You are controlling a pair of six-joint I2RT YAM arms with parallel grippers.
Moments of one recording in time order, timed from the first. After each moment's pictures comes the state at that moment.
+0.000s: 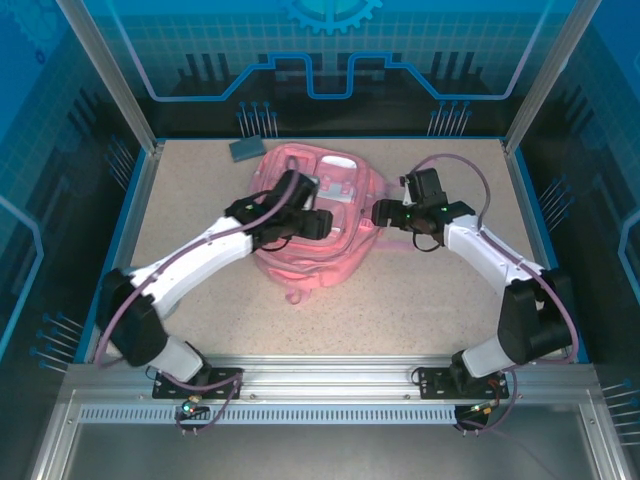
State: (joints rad) left arm -0.68 1.57 1.37 -0.69 -0.17 -0.39; right arm 0.30 1.48 1.07 -0.47 -0.05 0.41
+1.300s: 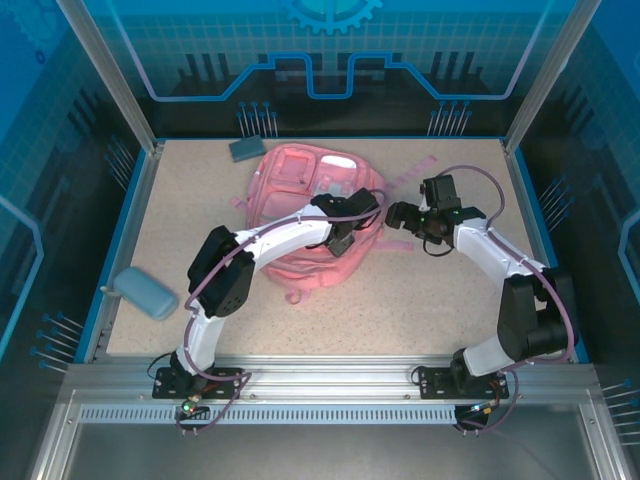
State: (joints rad) left arm -0.79 2.08 1.74 -0.96 -0.43 -0.04; right arm 0.19 1.49 1.00 -0.45 -0.13 0.52
